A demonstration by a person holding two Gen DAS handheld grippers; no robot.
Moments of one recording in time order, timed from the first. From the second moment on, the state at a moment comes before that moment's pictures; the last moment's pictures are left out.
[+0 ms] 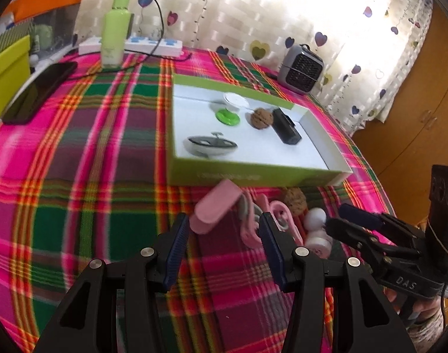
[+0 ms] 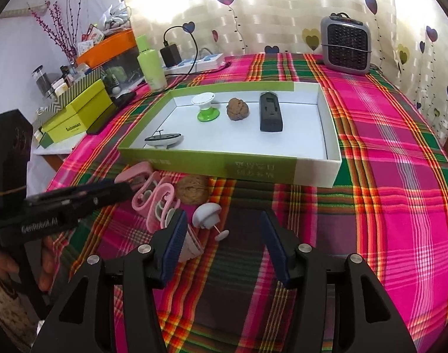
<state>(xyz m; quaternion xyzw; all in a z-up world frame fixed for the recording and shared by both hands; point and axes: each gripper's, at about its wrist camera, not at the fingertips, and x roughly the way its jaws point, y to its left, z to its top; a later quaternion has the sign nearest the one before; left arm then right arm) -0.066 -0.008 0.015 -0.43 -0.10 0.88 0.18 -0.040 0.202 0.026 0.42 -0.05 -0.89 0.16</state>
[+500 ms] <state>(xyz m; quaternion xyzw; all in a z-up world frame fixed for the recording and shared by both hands) -0.088 0.002 0.009 -0.44 -0.06 0.88 0.17 -0.043 0.211 0.025 0.42 -0.03 -0.89 0.16</state>
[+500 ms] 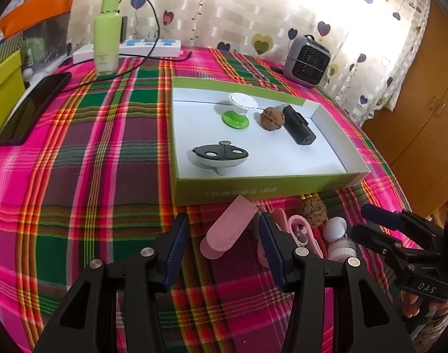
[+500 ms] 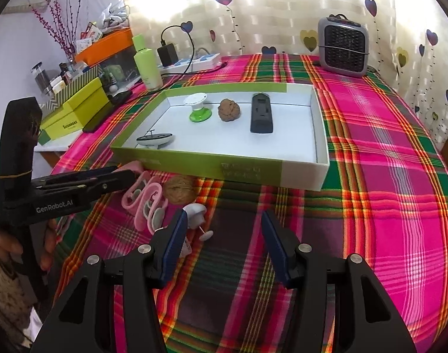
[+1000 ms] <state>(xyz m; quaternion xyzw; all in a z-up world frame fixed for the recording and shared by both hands) -0.089 0.007 0.009 -0.44 -0.06 0.88 0.18 -0.024 0.207 0.026 0.41 -0.05 -0.88 0.24</state>
